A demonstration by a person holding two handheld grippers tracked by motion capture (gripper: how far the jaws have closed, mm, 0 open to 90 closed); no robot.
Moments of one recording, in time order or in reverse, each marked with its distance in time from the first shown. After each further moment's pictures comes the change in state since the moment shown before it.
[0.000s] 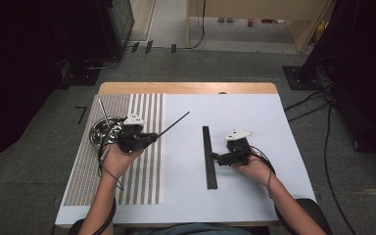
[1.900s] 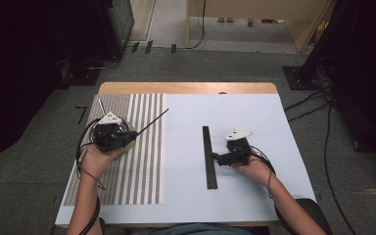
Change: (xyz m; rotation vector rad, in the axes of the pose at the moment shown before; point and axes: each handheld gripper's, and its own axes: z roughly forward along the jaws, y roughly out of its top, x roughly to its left) left arm 0.041 -0.021 -0.037 -0.020 0.068 -0.036; right arm 0.000 0.000 0.000 0.001 -0.001 0.000
